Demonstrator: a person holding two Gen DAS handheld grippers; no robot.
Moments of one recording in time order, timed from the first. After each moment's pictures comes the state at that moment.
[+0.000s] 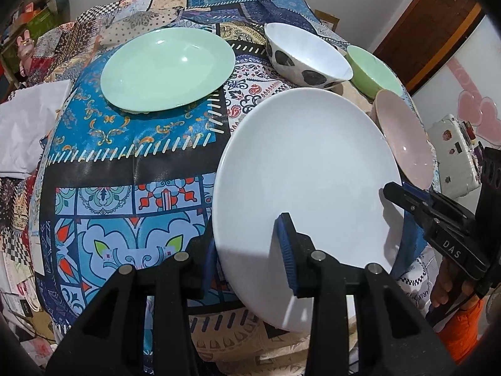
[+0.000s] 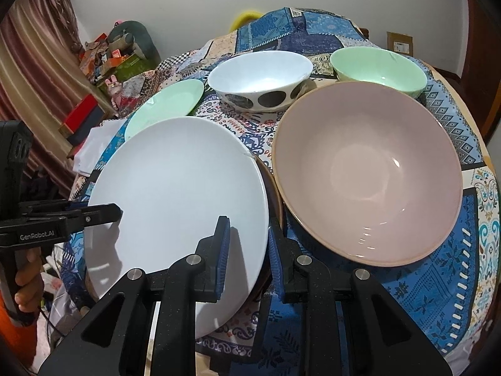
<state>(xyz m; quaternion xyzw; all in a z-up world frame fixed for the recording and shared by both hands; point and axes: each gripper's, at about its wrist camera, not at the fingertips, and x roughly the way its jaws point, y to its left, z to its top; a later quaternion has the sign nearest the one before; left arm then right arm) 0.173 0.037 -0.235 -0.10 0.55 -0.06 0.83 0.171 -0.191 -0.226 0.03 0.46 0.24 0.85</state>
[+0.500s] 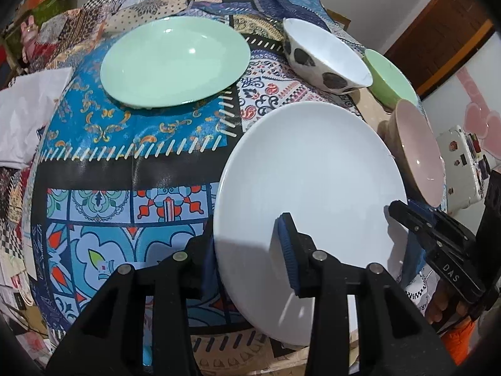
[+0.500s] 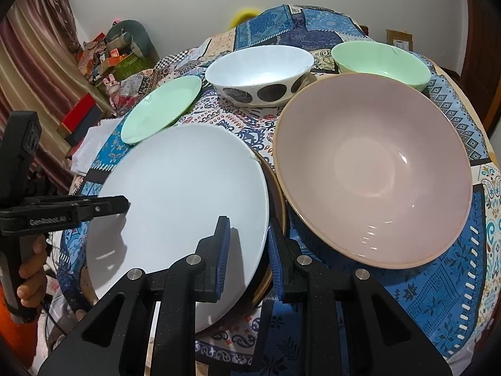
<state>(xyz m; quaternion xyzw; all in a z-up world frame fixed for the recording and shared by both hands) 0.188 0.046 -0.251 -0.12 0.56 -0.04 0.82 0.171 -0.187 -0.231 0.03 0.47 0.24 0.85</state>
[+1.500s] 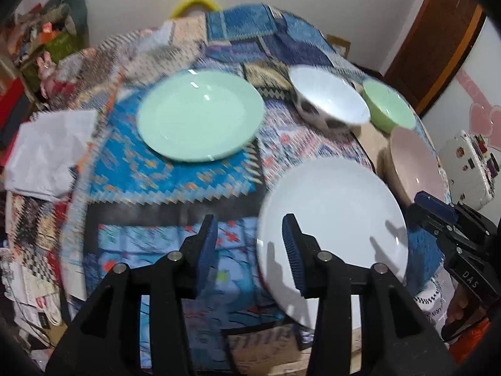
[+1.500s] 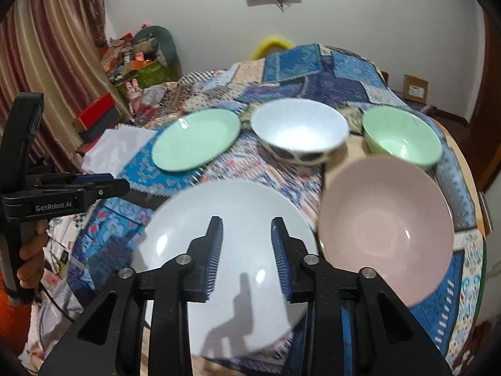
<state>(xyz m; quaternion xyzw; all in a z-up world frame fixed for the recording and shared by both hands) 0.175 0.067 -0.196 -0.07 0.49 -0.01 0.87 0.167 -0.145 -0.178 -0.02 0.40 0.27 0.88</state>
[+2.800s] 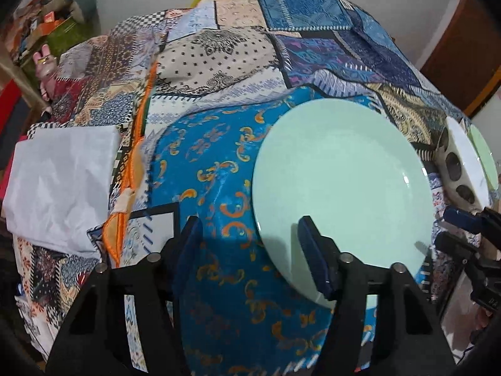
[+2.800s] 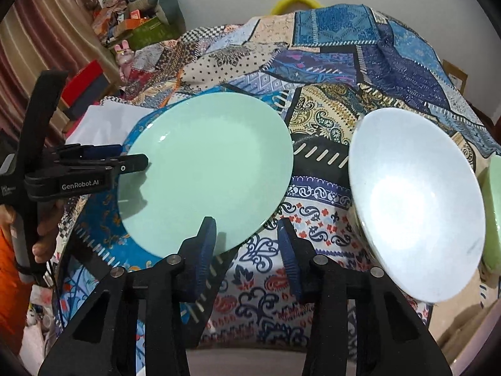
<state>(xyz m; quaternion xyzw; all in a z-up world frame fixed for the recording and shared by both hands) 0.336 0.221 -0.276 -0.05 0.54 0.03 0.84 0.293 -0.014 -0.235 -0.06 0.49 0.28 0.82</state>
